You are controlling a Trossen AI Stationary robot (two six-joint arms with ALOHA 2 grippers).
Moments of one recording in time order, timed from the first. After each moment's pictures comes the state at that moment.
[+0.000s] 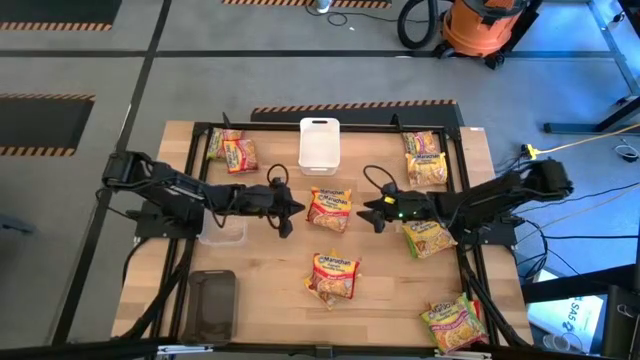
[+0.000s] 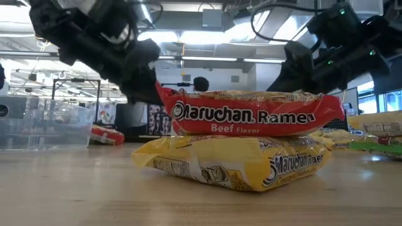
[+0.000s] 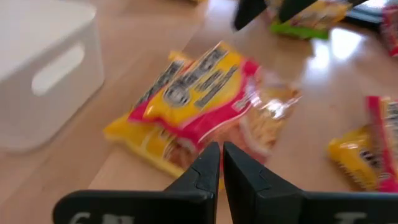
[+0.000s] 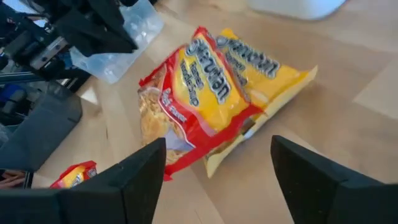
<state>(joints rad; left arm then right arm) 0.01 1.46 0.49 0.47 -0.20 -0.31 0.03 1.35 0.31 0.58 0.19 0.82</state>
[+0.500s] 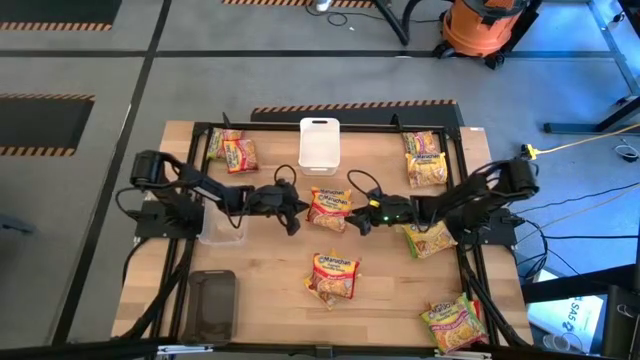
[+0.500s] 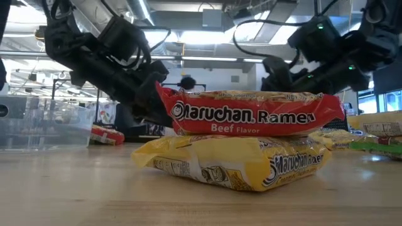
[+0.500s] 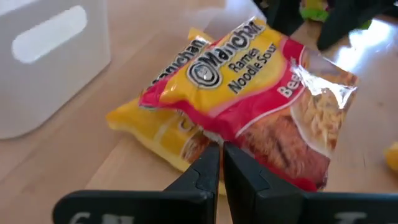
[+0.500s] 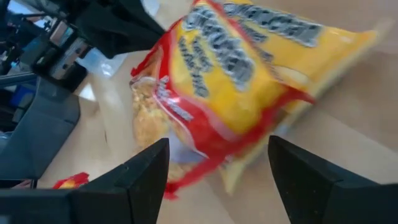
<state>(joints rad) 0.05 1.67 0.49 0.69 -0.19 -0.30 0.03 1.64 0.42 0.74 0.14 0.91</state>
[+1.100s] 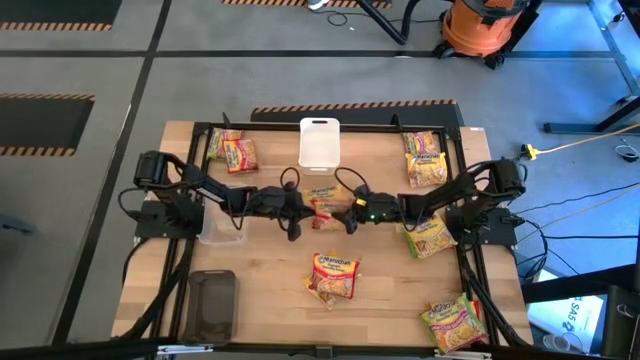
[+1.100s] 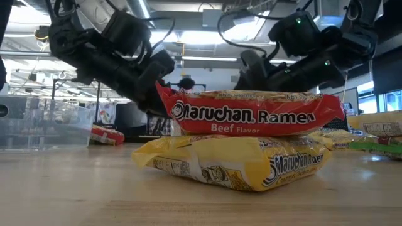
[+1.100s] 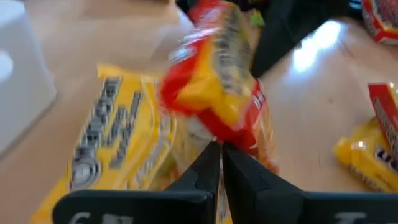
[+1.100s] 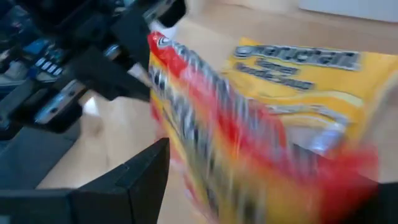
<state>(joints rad) 0.03 1.69 0.54 0.73 -0.09 -0.19 0.03 1.72 0.56 0.74 0.16 0.78</state>
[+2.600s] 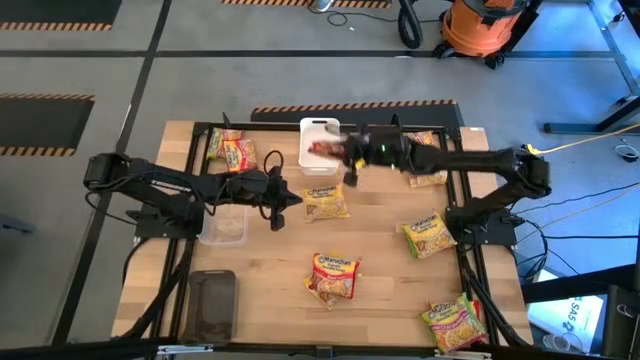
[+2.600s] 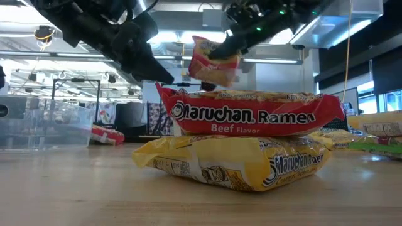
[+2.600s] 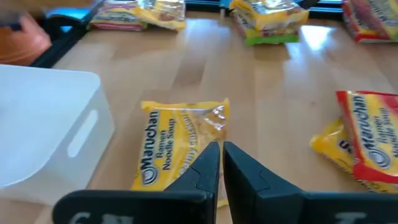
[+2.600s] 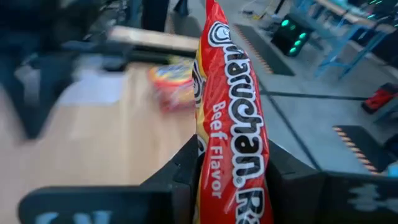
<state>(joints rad) 0.08 1.26 0.56 0.24 -0.04 -0.05 -0.33 1.50 1.06 0.11 -0.01 -0.30</state>
